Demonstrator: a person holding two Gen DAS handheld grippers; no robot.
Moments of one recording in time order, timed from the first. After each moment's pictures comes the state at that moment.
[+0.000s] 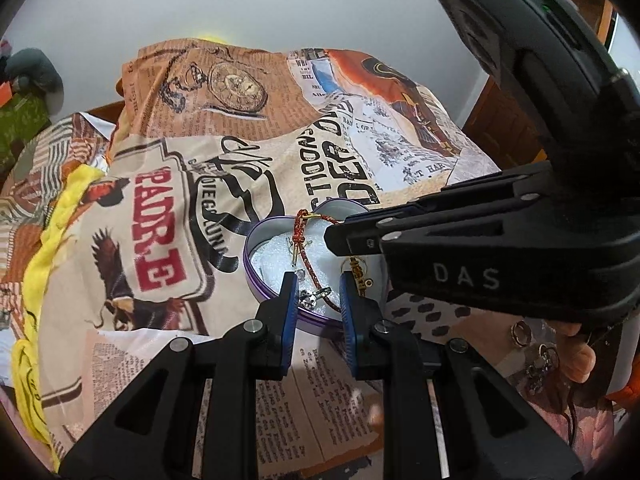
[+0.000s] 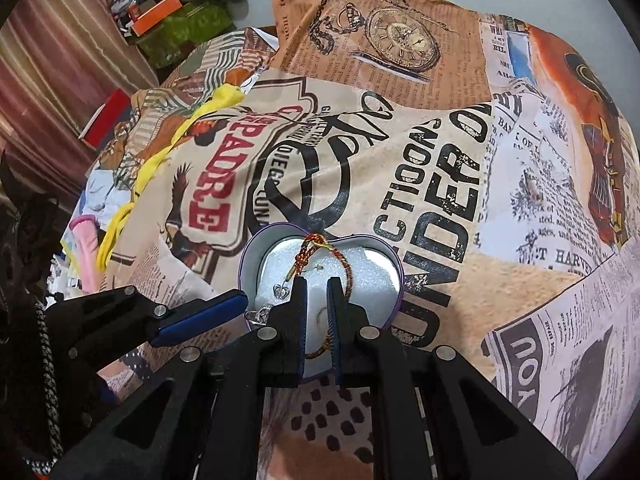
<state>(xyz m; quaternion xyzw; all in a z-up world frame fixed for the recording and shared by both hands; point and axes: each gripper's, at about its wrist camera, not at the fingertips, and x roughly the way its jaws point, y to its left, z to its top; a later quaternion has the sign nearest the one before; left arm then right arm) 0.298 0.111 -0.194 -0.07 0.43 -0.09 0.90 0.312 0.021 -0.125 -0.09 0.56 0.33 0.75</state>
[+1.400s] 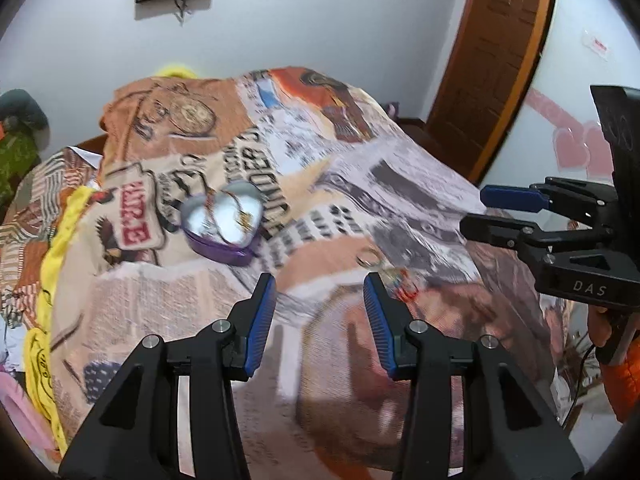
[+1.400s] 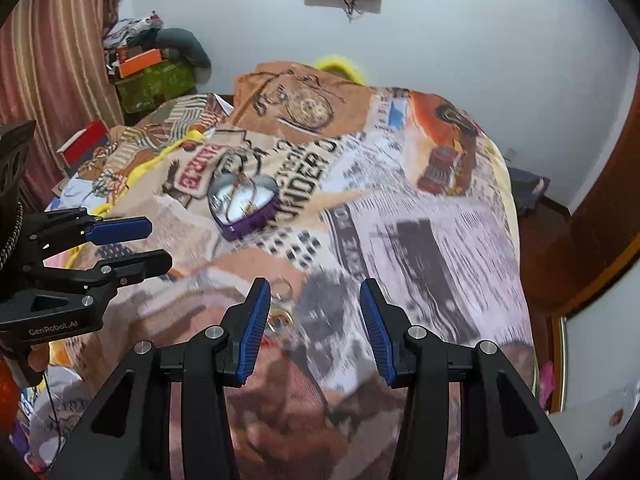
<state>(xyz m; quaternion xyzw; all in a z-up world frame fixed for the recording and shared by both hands) 0.187 0.029 -0.139 -0.03 0.41 -0.14 0.90 0.173 -0.129 -0.055 -0.12 0.42 0.23 0.87</state>
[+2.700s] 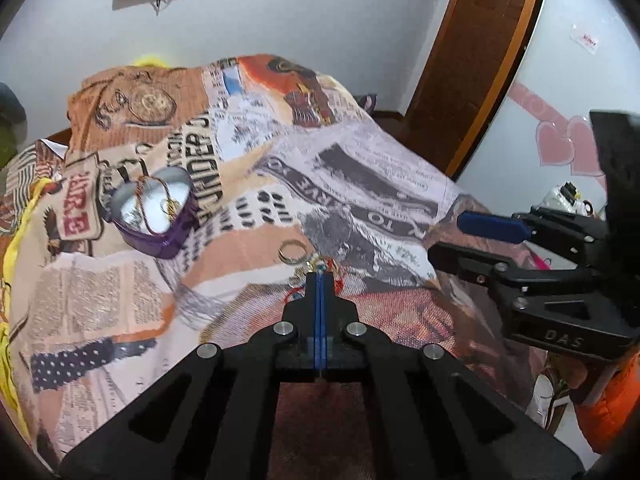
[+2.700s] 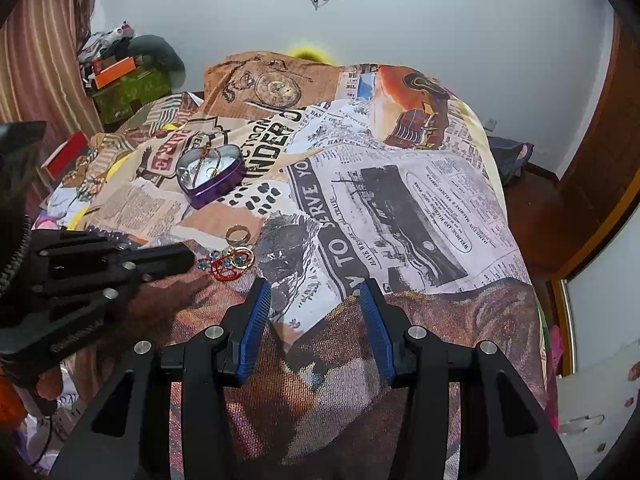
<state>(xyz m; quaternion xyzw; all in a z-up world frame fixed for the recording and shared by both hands) 0.193 -0.018 -0.150 -0.05 0.41 -0.17 0.90 0.158 -0.172 -0.081 -0.09 0.43 0.20 0.88</state>
